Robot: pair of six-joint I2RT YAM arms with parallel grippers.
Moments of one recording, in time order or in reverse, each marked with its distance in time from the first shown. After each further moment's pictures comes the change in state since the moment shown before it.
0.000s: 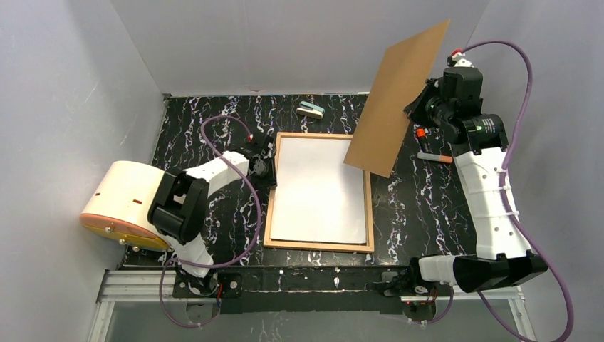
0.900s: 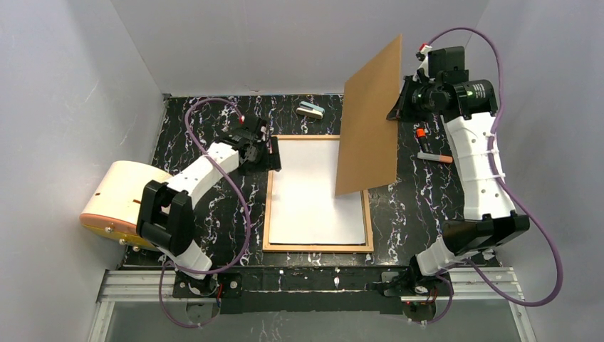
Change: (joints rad) left arm 0.027 -0.135 0.109 -0.168 -0.046 0.008; right arm 0.012 0.260 0.332 -0.332 -0.254 -0.130
